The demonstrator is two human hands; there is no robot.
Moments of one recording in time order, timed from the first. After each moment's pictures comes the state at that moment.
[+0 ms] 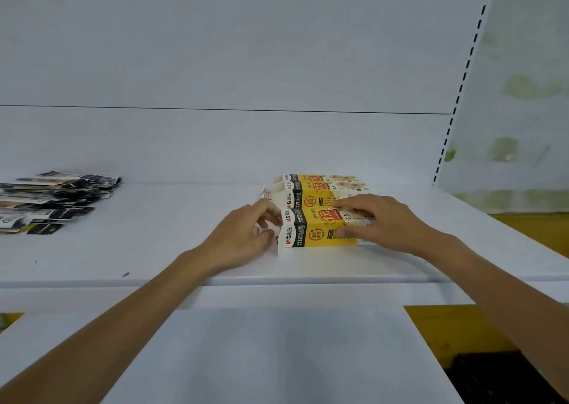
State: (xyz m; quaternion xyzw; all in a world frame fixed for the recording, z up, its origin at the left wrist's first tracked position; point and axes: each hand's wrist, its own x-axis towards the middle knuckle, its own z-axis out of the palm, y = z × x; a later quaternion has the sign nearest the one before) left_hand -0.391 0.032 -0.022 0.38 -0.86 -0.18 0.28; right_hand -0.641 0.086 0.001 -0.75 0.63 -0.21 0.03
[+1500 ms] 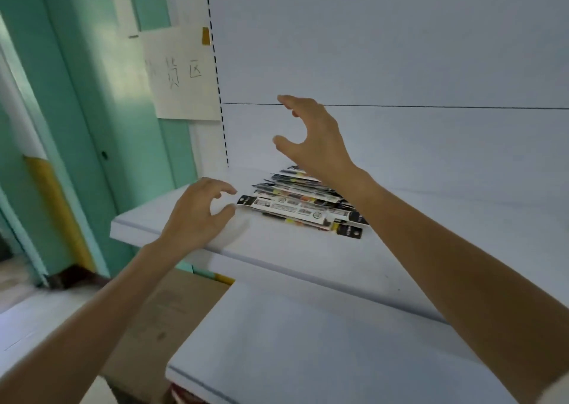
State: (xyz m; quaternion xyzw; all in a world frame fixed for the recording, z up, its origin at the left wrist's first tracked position) left_hand 0.094 -0.018 -0.016 0.62 -0.69 0.05 0.36; right_hand -0.103 -0.088 0.063 -0.81 0.31 -0.49 0.04
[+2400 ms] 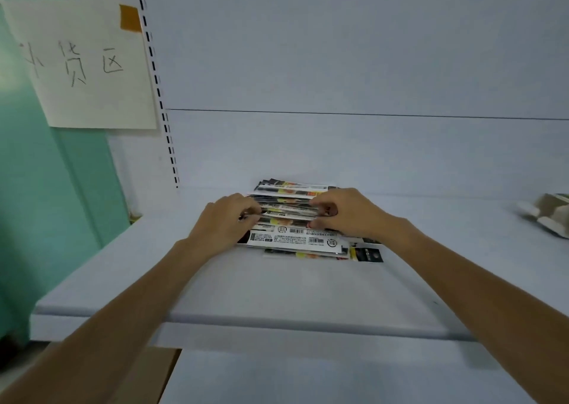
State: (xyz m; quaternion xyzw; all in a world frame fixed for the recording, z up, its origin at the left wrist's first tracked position) left_hand 0.109 -0.155 -0.019 0.49 -0.82 -0.06 0.28; right_hand -0.127 -0.124 0.011 -0.79 0.58 -0.19 0.10
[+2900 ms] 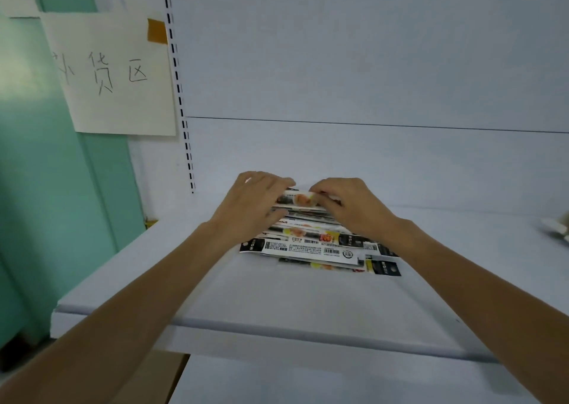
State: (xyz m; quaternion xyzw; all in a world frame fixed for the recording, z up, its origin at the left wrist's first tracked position) left_hand 0.098 -0.155 0.013 0.40 -0.86 0.19 0.26; right_hand -0.106 -0.130 0.024 -0.84 0.44 -0.32 -0.05
